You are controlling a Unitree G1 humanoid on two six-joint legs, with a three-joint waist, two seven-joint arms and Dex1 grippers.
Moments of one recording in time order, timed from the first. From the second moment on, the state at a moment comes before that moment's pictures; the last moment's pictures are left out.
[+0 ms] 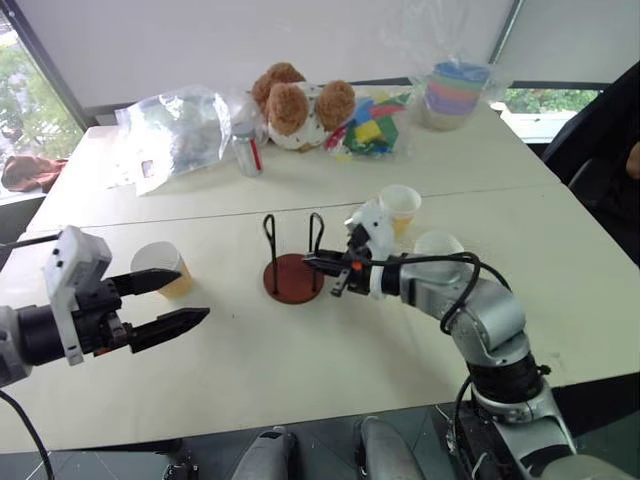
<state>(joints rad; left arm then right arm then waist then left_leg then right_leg) 0.18 1.02 0.72 -0.63 -1.12 0.99 -0.79 -0.57 -0.29 0.19 -0.48 0.39 1.08 0.54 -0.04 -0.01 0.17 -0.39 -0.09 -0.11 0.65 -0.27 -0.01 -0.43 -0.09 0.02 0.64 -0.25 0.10</state>
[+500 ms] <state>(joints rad) 0.08 1.03 0.63 -0.56 -1.08 0.97 -0.82 -0.52 -0.33 0.21 -0.56 0.44 1.17 0.46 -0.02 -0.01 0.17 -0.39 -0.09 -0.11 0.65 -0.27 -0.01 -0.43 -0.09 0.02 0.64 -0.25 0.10</state>
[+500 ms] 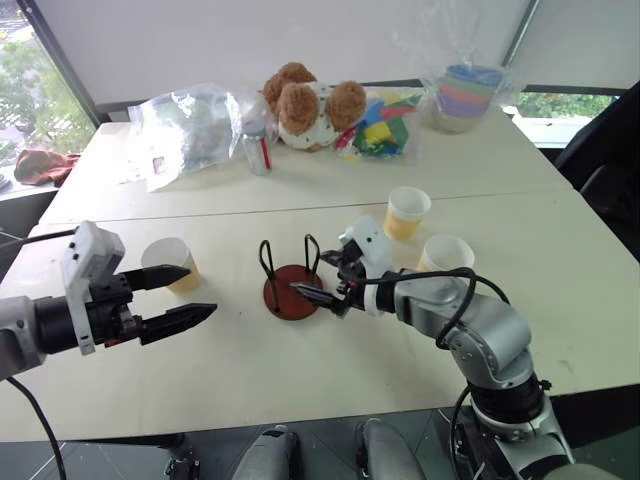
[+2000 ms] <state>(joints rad) -0.31 1.13 0.30 -0.50 -0.97 0.89 -0.99 -0.73 -1.05 0.30 0.06 0.14 0.49 1.43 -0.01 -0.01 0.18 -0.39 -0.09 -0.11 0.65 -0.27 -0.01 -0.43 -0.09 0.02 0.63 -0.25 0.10</state>
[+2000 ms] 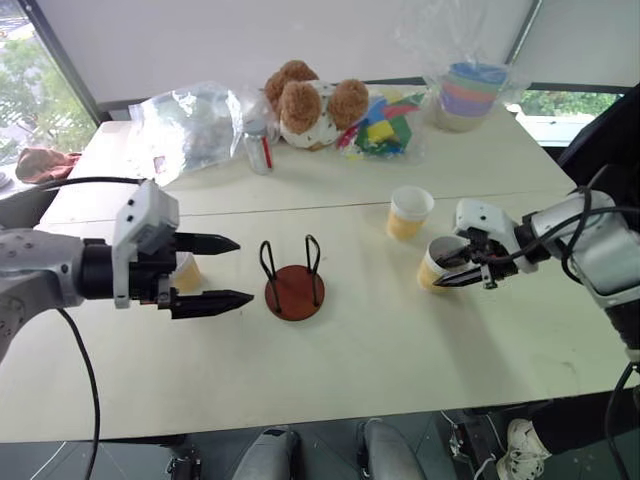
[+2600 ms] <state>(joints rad) -0.23 1.17 0.36 -0.40 -0.86 0.85 -1.04 -1.41 -0.97 0.27 0.34 0.06 0.24 1.59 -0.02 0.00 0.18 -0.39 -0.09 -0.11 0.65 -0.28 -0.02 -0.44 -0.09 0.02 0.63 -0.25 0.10</state>
